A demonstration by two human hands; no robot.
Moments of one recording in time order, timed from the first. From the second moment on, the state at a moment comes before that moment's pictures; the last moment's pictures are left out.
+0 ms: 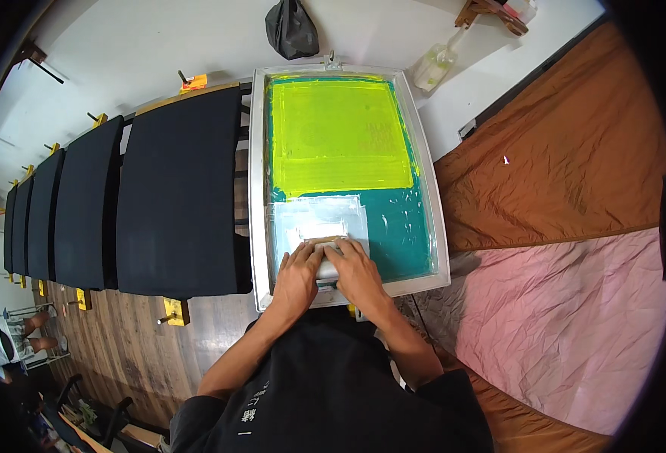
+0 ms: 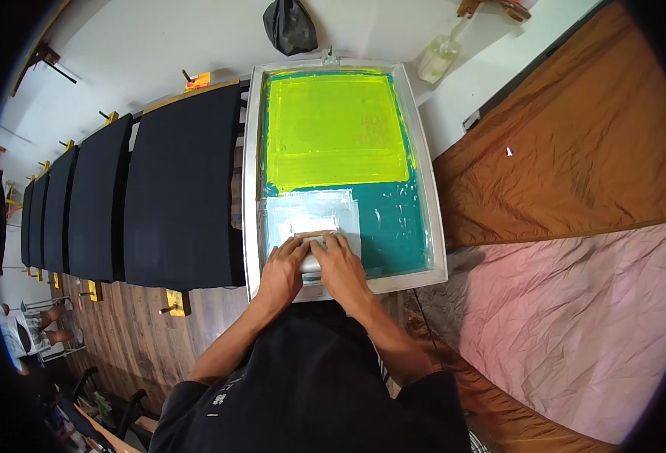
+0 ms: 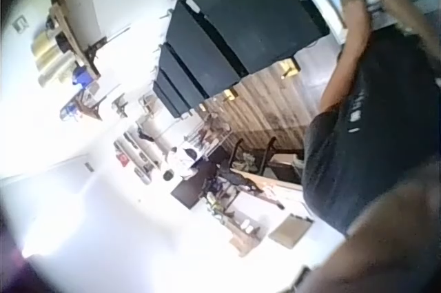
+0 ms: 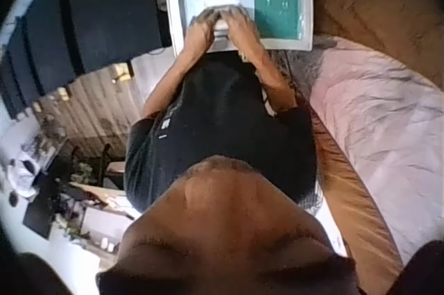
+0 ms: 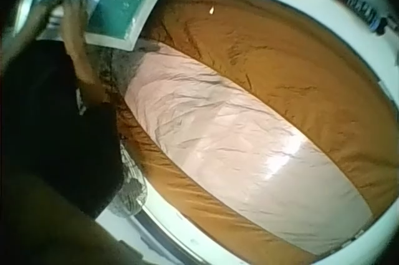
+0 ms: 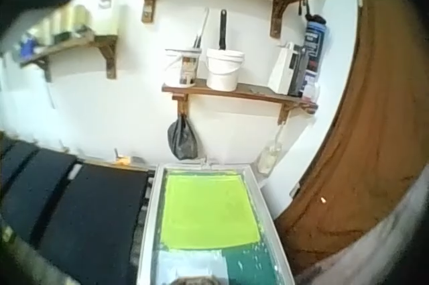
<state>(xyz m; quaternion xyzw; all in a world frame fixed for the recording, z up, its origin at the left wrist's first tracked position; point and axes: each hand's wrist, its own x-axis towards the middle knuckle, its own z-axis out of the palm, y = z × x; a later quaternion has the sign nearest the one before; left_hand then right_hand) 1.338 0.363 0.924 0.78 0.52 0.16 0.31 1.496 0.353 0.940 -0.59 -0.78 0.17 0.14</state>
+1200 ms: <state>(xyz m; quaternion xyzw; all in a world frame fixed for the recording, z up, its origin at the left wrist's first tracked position) 1.387 0.329 0.943 0.79 0.50 0.18 0.31 1.549 0.315 0.957 -0.60 -0.75 0.24 0.11</state>
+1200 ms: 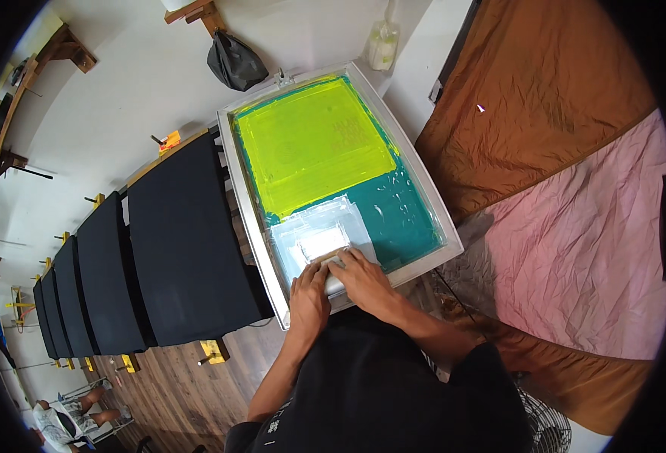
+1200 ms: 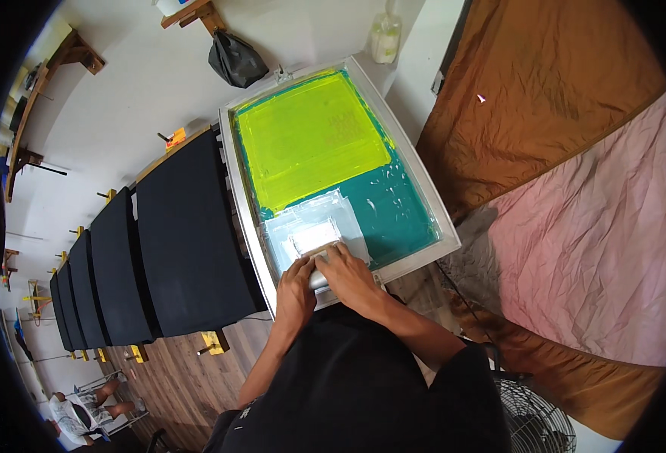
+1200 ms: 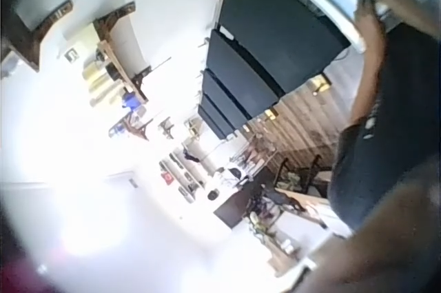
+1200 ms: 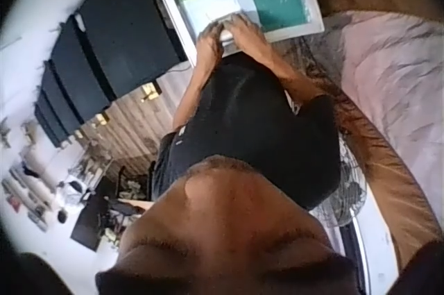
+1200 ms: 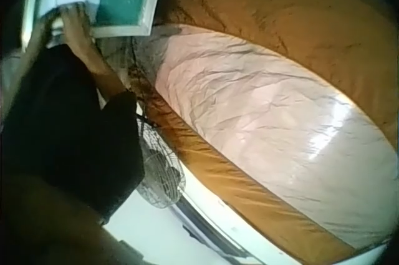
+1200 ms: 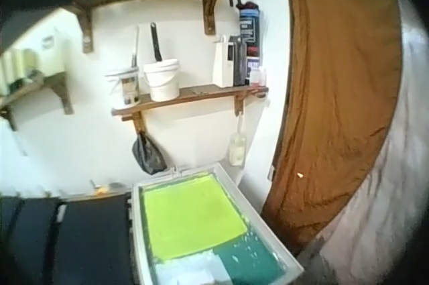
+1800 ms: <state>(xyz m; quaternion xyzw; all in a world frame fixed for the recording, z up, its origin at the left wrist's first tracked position) 1.377 0.320 0.945 0.79 0.49 0.18 0.31 1.538 0.304 0.956 -0.61 -0.75 0.21 0.14</state>
